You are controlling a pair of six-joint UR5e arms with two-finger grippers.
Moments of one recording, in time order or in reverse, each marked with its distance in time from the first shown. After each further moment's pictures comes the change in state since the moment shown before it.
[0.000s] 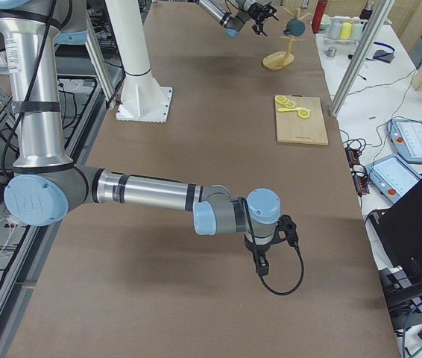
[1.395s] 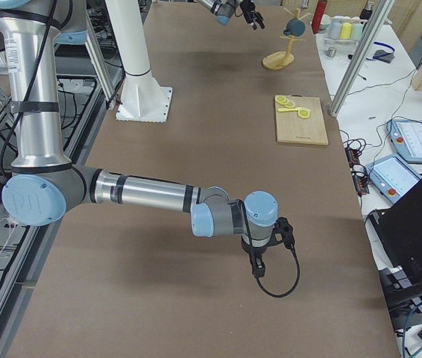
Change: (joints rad) left arm -0.083 0.223 -0.210 0.414 -0.207 1.851; right arm -0.008 -0.014 -0.002 0.000 0.001 0.001
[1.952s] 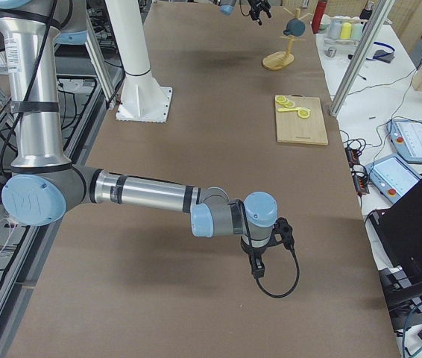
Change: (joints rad) left arm -0.157 0.036 -0.009 0.365 -0.050 0.577; right arm -0.001 -0.001 -0.002 -0.001 0.001 0.000
